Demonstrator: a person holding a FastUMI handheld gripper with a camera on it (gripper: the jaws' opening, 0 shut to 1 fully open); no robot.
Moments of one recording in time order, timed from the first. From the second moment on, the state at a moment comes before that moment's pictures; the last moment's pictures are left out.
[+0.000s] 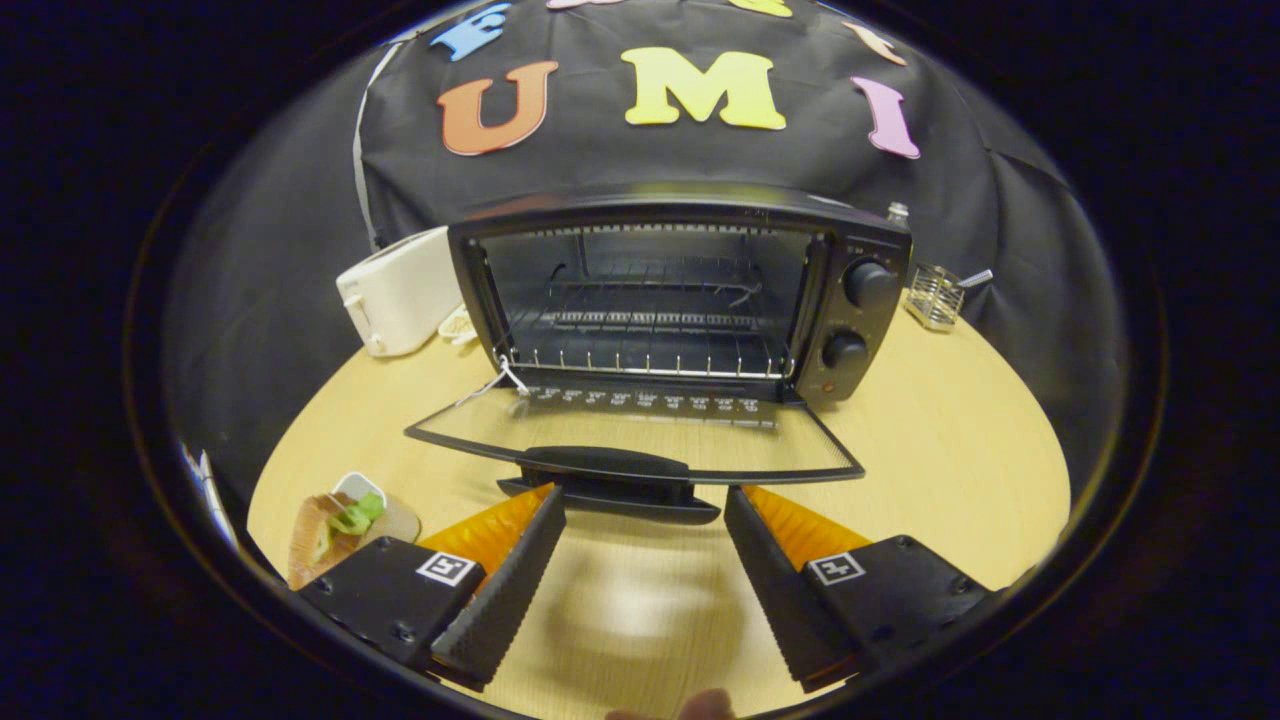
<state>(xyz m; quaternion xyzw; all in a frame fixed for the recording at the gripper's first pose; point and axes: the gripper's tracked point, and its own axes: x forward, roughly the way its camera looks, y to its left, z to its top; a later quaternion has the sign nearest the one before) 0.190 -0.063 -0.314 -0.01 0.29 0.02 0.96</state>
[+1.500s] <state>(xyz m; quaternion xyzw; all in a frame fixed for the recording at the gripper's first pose) 0.146 -0.059 -0.318 -0.04 0.34 0.05 0.94</state>
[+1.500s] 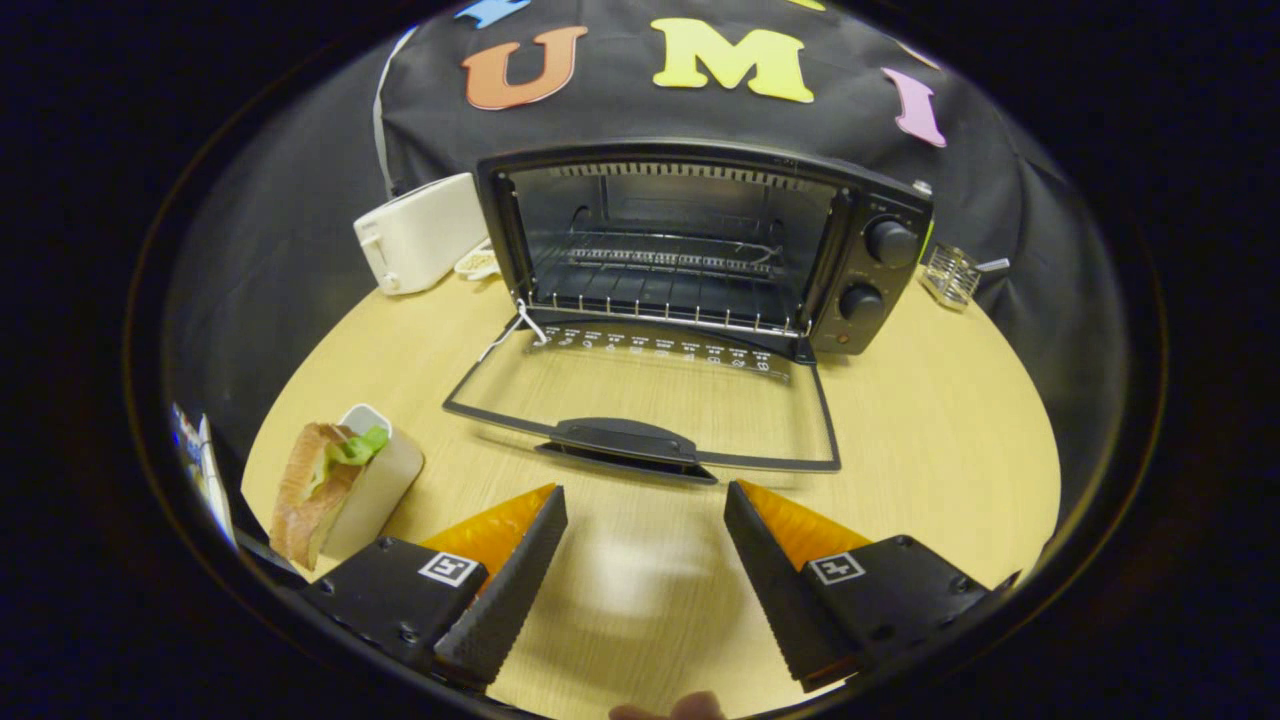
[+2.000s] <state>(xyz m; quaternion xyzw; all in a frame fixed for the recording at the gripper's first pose) 0.064 0.026 -0.253 0.03 0.36 0.21 0.91</state>
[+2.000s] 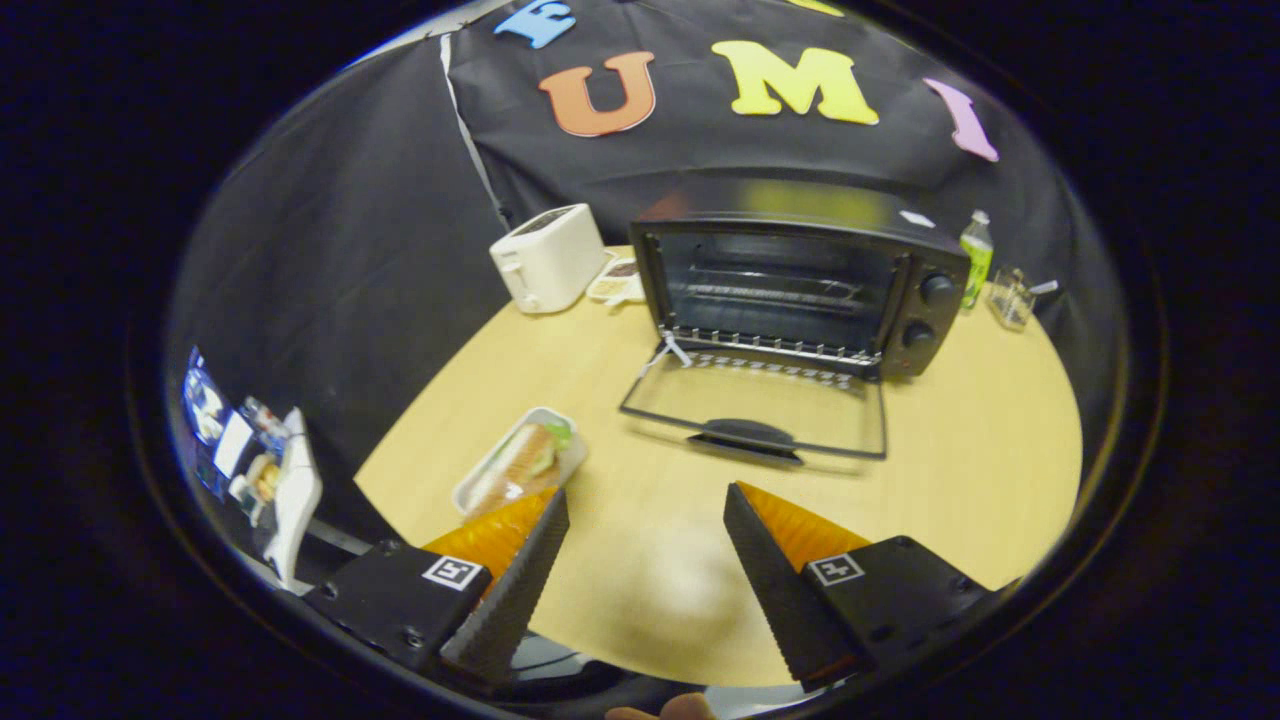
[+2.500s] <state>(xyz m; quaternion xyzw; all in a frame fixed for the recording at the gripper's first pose) 0.062 0.112 -0.301 0.21 0.50 0.23 0.81</state>
